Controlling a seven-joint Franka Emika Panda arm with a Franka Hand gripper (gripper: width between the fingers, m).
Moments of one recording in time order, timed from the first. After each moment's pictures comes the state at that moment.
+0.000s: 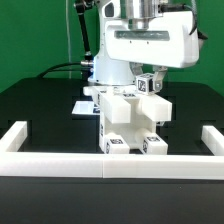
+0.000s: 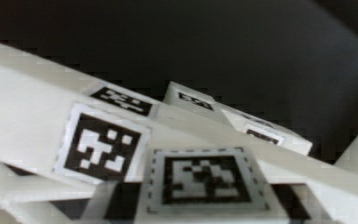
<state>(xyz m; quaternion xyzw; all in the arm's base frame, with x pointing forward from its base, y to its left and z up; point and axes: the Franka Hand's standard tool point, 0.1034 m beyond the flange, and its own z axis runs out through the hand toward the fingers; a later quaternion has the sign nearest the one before) 0.539 0.025 0.109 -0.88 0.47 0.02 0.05</state>
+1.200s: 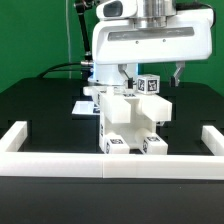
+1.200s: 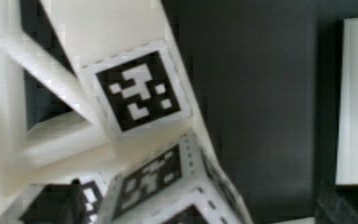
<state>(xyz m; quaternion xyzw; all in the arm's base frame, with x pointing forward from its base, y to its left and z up) 0.539 0.031 0.111 -1.00 0.04 0.00 0.05</state>
